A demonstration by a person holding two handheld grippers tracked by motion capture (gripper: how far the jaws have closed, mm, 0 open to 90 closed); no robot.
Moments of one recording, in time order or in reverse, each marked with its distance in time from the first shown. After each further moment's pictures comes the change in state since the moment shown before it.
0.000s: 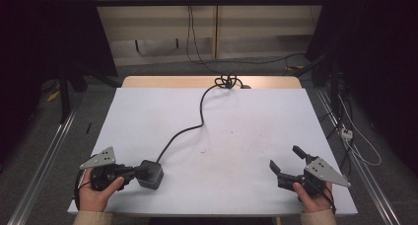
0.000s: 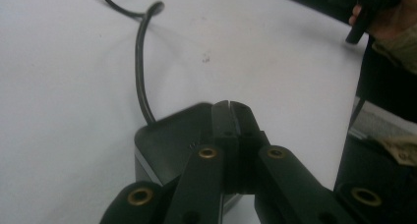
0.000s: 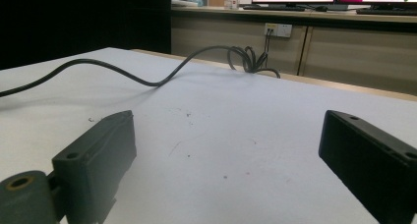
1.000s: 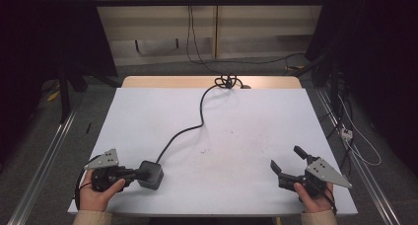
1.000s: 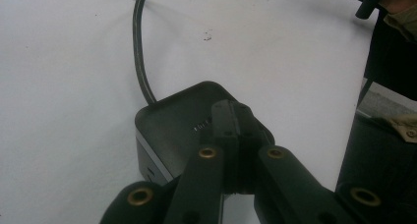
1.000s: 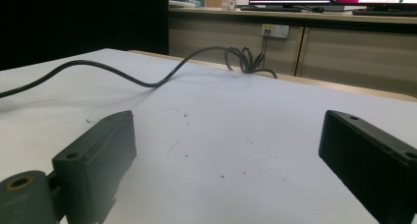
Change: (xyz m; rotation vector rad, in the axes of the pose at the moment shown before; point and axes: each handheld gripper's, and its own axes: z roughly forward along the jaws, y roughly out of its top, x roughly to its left) left arm 0.001 -0.004 0.004 0.104 -0.002 0.031; right arm -0.001 0.000 -0.002 -0.001 -0.009 -0.002
